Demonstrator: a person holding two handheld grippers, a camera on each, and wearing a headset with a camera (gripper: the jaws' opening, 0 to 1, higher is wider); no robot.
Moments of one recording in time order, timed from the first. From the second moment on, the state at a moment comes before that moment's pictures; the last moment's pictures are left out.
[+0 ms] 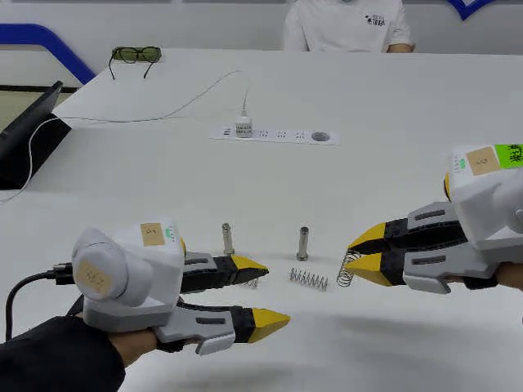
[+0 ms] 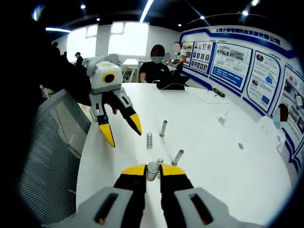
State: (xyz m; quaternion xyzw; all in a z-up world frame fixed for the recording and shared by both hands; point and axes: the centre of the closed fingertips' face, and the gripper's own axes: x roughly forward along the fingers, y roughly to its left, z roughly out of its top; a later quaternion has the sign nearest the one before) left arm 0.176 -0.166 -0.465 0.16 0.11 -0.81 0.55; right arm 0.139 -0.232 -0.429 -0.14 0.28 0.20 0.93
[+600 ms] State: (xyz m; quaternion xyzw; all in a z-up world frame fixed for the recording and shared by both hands) left arm 0.190 -0.151 -0.466 0.15 0.12 -0.80 0.57; right arm 0.134 -0.272 -0.419 -0.14 0.28 0.16 0.94
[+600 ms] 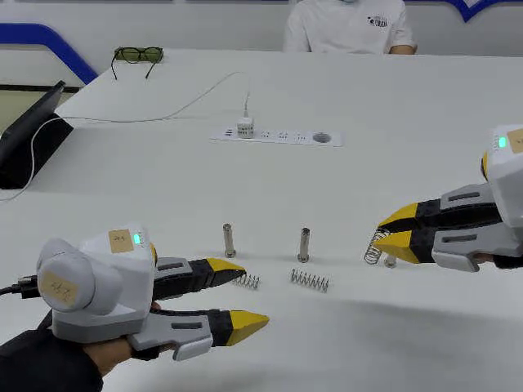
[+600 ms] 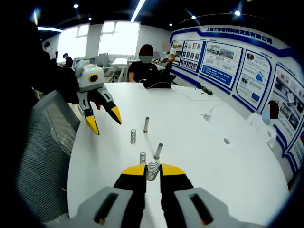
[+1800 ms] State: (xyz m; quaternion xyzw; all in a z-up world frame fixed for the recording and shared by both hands) left arm 0.196 -0.145 -0.468 0.14 0.12 -0.79 0.59; right arm 0.138 -0.341 -0.436 -0.13 0.31 0.08 0.94
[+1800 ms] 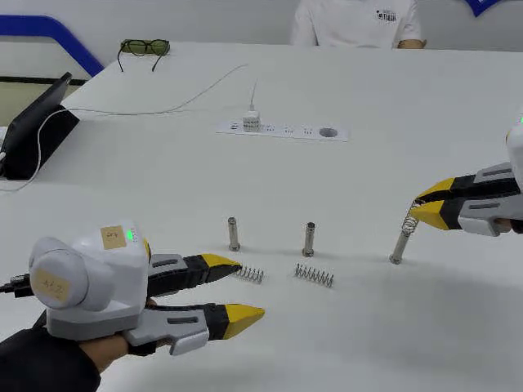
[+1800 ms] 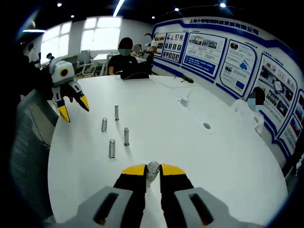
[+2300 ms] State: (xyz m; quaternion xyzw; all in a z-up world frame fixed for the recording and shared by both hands) left arm 0.196 -0.145 -0.469 0.14 0.13 -0.79 0.59; right arm 0.140 -0.344 -0.451 -0.13 0.32 0.08 0.94
